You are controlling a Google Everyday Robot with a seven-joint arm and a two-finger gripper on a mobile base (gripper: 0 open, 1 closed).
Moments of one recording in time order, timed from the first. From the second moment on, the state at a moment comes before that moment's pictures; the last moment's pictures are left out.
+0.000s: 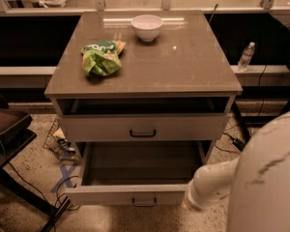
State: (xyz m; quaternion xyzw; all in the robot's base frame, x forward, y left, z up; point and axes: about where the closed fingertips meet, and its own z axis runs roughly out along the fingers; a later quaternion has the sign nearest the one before) arm 0.404 -0.154 0.462 -0.54 0.83 0.04 0.10
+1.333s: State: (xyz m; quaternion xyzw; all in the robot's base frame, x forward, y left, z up) arm 0.443 -0.179 0.505 -0.57 0.81 0.02 0.16
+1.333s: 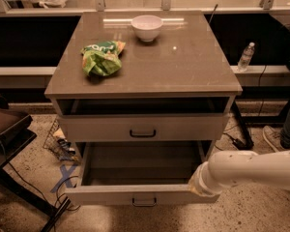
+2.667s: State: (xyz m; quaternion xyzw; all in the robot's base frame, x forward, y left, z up) arm 0.535 -0.180 0.468 -0.62 0.76 0.06 0.18
